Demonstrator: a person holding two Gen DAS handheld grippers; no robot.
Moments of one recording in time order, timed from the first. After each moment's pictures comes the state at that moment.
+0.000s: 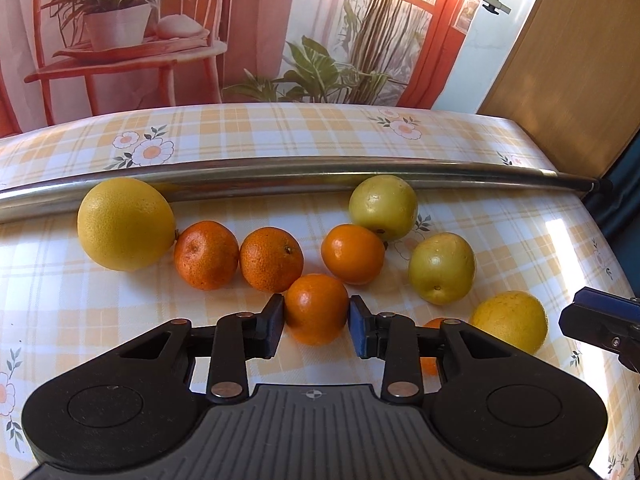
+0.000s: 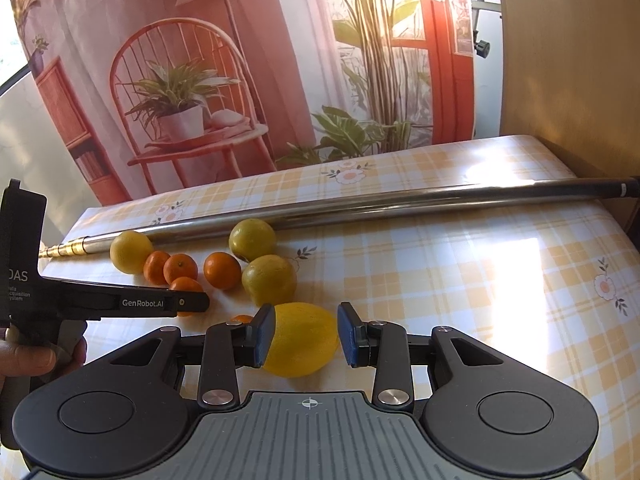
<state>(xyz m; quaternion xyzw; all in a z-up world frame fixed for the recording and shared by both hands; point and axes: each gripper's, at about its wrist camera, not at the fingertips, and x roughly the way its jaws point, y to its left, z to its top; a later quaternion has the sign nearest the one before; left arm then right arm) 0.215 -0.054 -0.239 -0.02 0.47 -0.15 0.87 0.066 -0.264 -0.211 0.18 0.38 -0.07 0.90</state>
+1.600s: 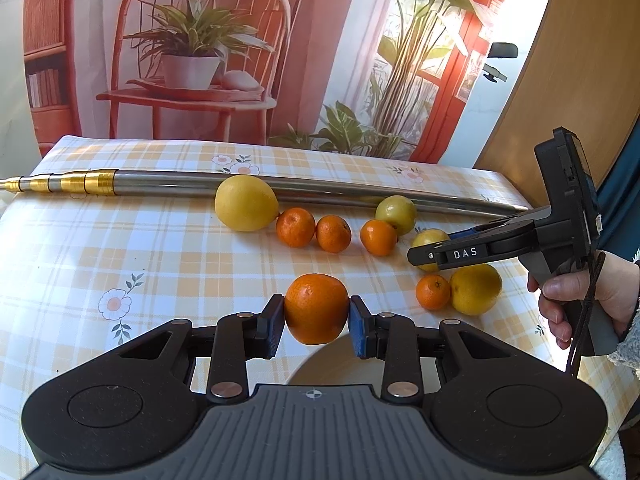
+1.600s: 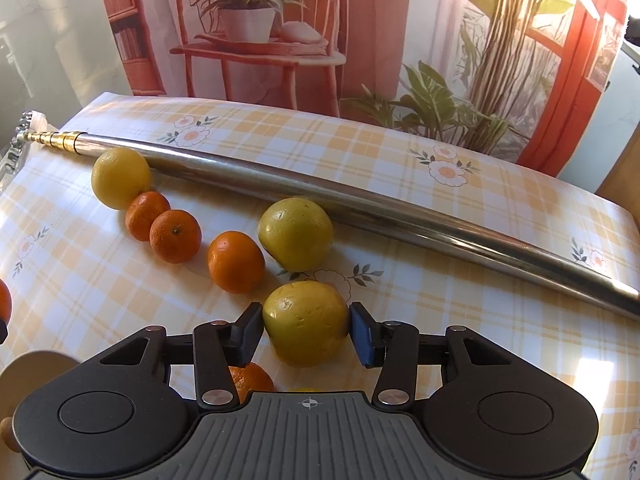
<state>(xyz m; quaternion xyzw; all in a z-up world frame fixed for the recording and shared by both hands) 0.106 0.012 -0.188 -0.05 0.38 -0.12 0.91 0.184 -0.230 -0.252 0.03 0.49 0.03 0.87</state>
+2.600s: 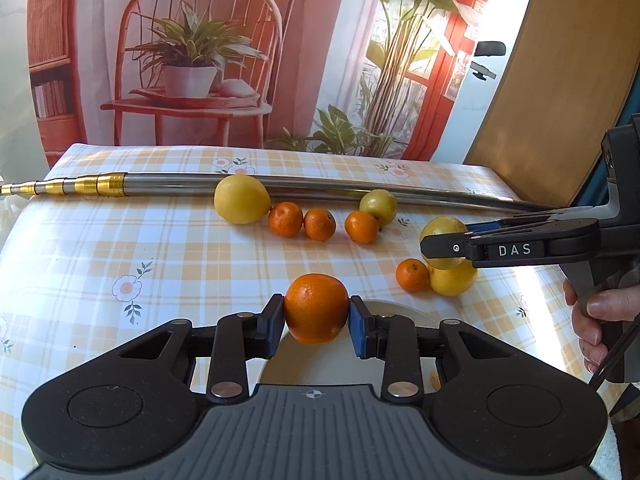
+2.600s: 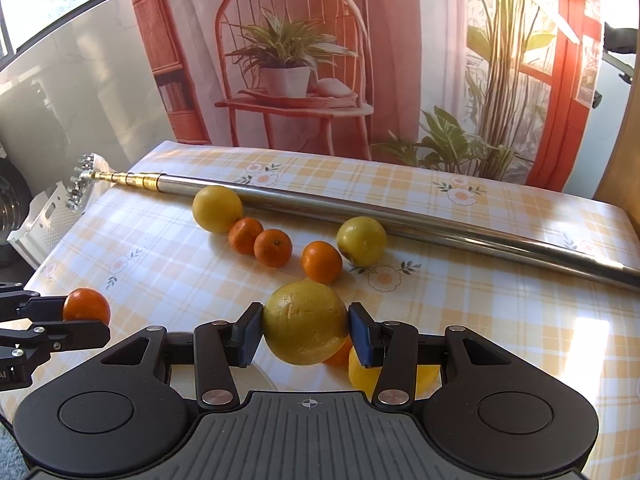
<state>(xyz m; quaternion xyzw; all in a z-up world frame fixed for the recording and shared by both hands) 0.070 0.005 -0.171 -0.04 0.38 -0.12 0.92 0.104 -0.203 -0.188 0.07 0.42 0.06 0.90</state>
